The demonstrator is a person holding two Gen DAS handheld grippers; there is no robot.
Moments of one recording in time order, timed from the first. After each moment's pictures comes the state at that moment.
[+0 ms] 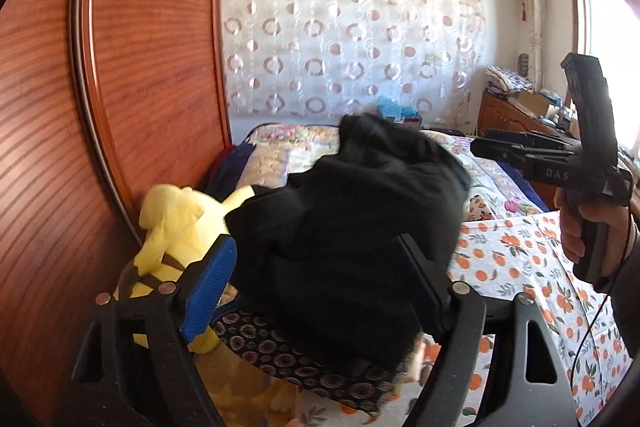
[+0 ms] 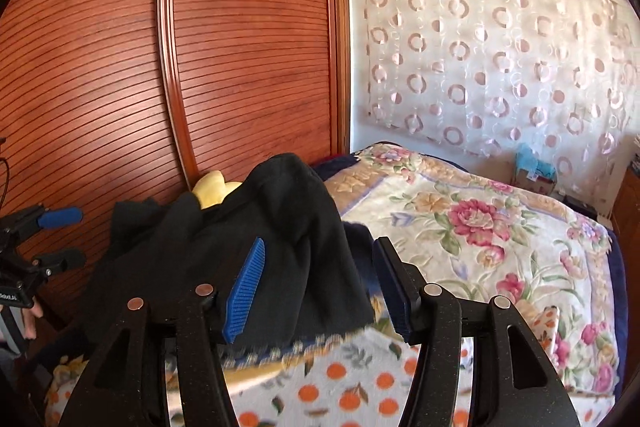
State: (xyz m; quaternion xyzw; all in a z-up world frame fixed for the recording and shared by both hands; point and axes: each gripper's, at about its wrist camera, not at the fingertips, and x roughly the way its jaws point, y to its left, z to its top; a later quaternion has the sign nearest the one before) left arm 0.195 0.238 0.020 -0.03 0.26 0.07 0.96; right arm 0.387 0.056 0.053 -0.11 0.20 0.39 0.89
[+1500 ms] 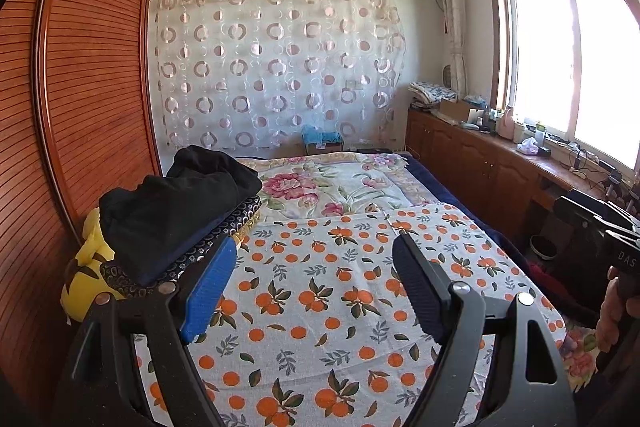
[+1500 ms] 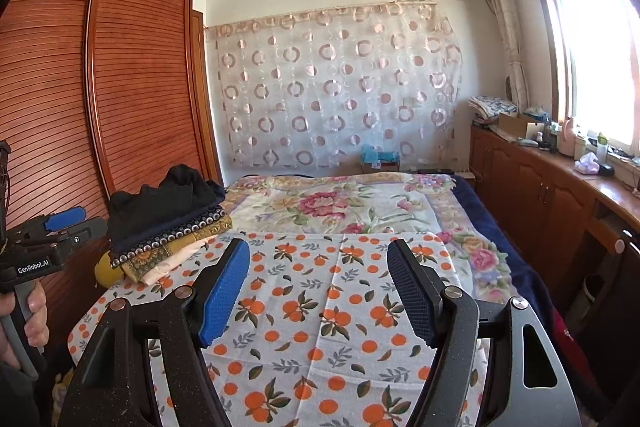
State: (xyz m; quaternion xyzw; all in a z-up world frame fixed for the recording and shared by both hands) left arm 0.075 0.012 0.063 -0.01 0.20 -0.02 0.98; right arm 0.023 -0.167 0.047 0.00 0.14 0.16 0.98
